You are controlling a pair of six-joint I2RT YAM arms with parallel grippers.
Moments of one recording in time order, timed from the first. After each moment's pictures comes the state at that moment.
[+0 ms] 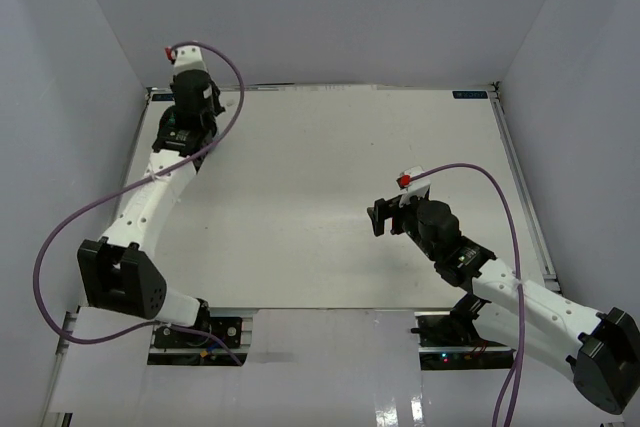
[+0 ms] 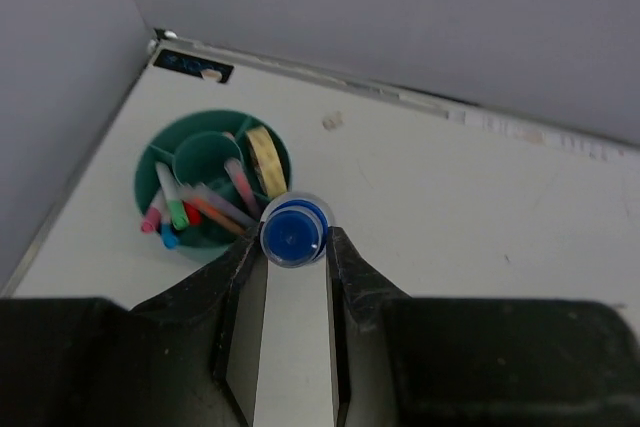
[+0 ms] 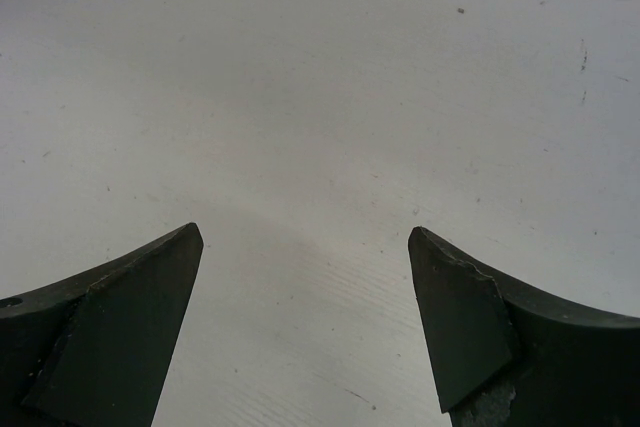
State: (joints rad) left arm -0.26 1.41 1.31 -0.17 -0.47 -0.17; right arm 0.76 0.82 0.39 0.14 0.24 0.12
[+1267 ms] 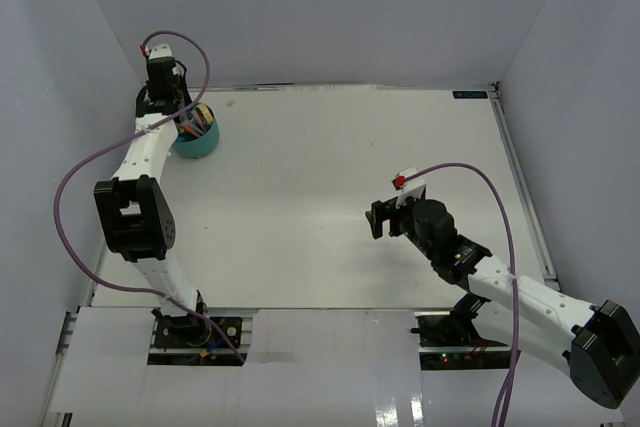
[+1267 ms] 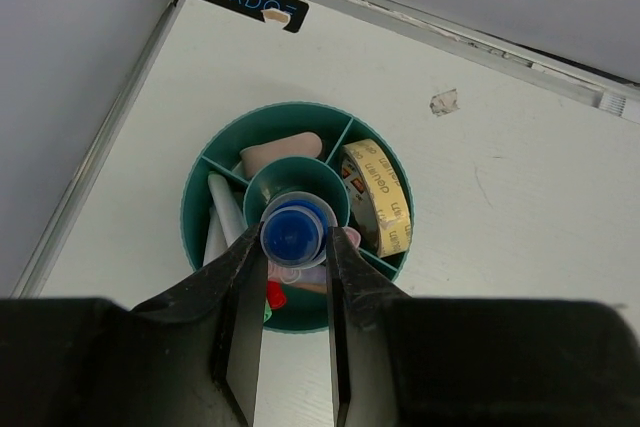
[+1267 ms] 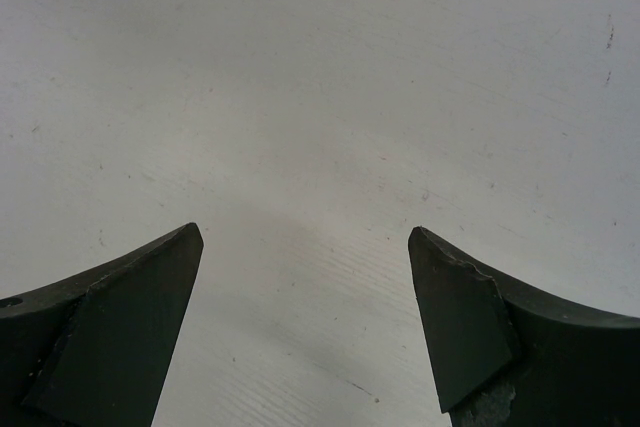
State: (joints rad) left arm 0.07 1.81 1.60 -0.27 -0.25 -0.16; right arm 0.75 0.87 0.39 0.14 0.21 0.12
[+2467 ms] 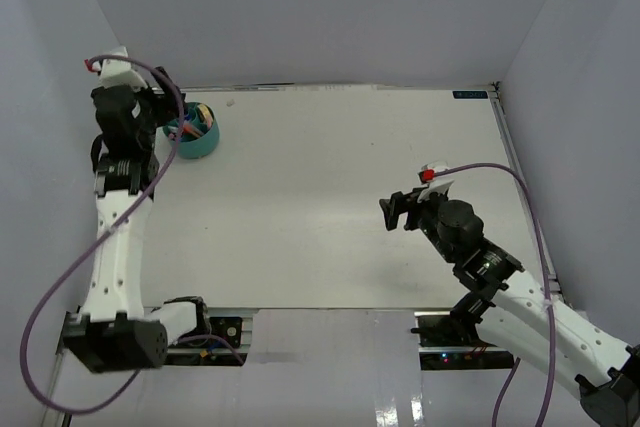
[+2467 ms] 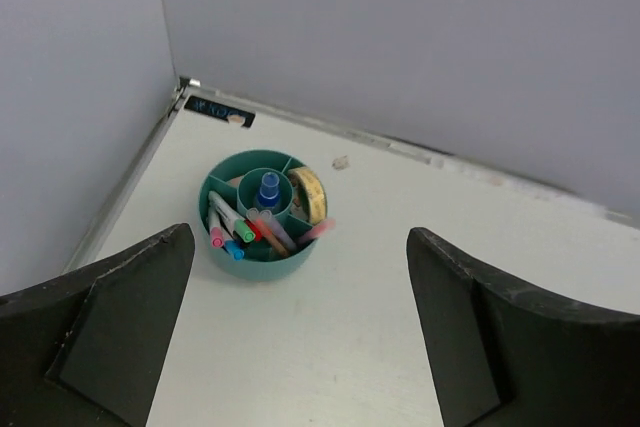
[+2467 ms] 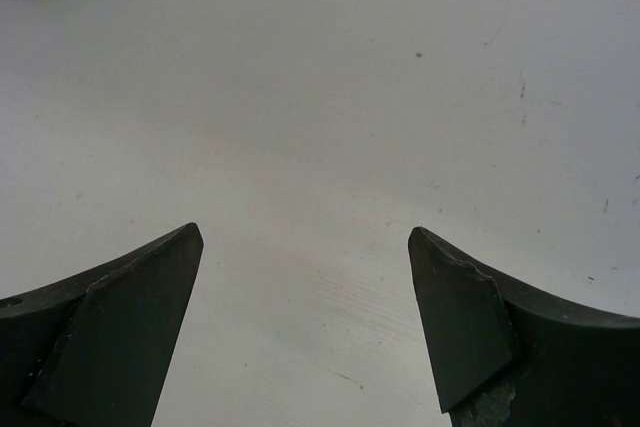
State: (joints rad) left arm 0.07 1.27 1.37 -0.27 -0.14 -0.19; right arm 0.75 0.67 0.47 -0.04 0.28 0.15
